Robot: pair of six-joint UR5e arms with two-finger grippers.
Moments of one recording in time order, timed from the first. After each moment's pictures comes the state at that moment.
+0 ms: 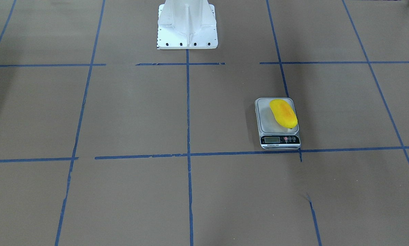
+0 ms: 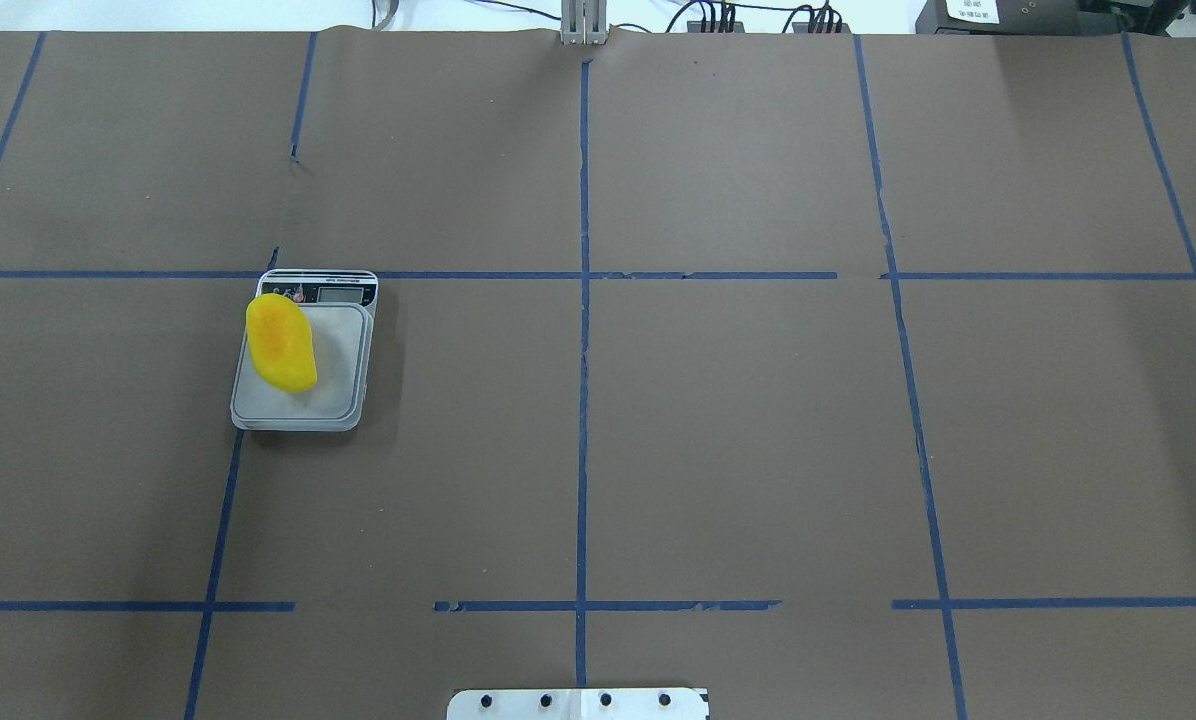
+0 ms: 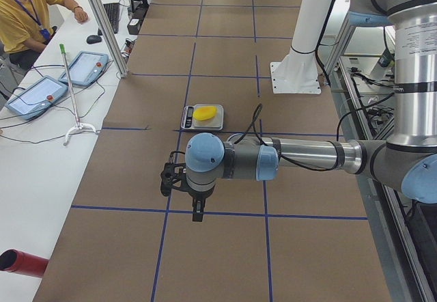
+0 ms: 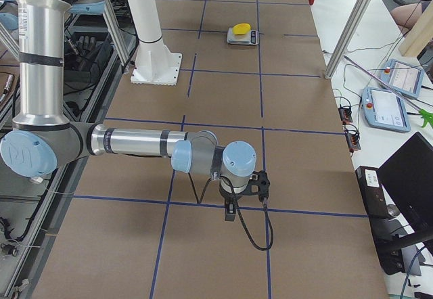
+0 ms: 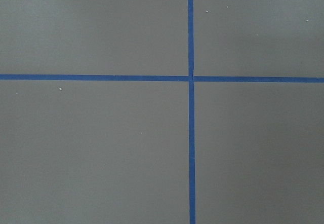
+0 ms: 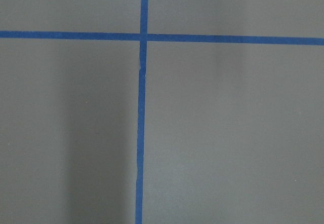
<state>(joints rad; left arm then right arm) -1.70 -1.45 -1.76 -1.52 -2.41 0.05 1.62 -1.66 1.66 -1.68 2.35 -0.12</state>
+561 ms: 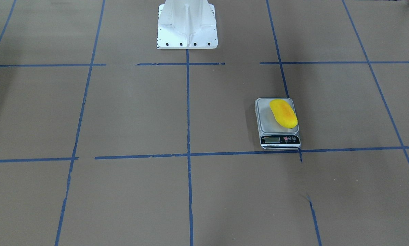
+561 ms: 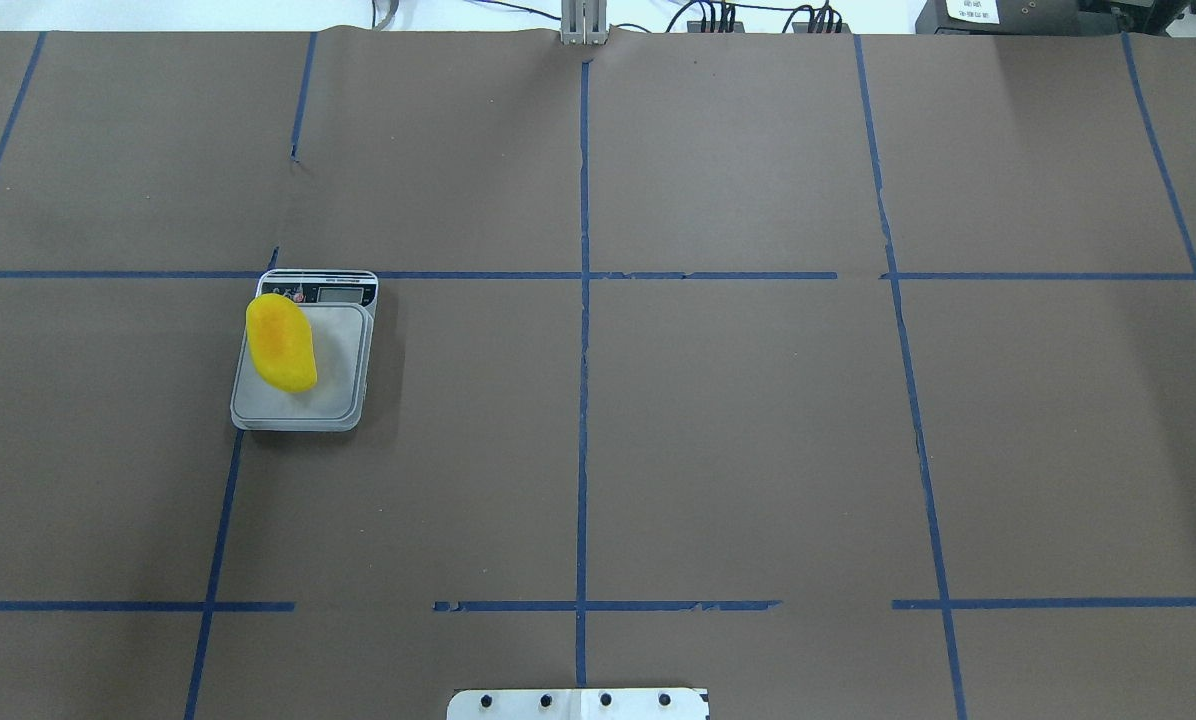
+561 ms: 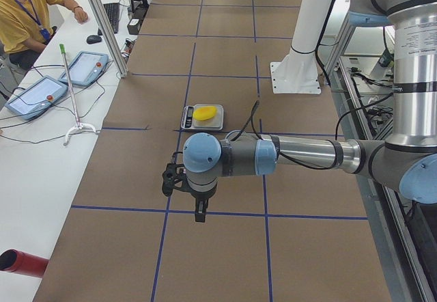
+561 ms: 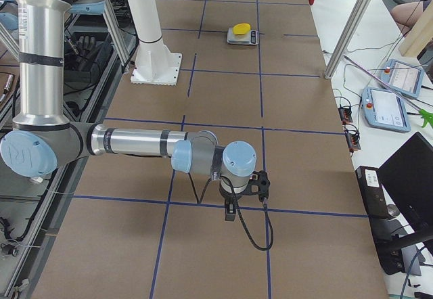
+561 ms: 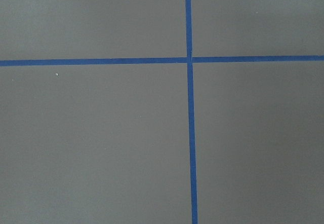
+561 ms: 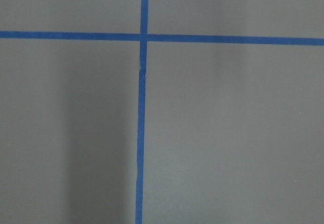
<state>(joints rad) -1.70 -1.47 -1.76 -1.44 -2.40 0.17 1.62 -1.66 1.66 -1.68 2.35 -0.12</state>
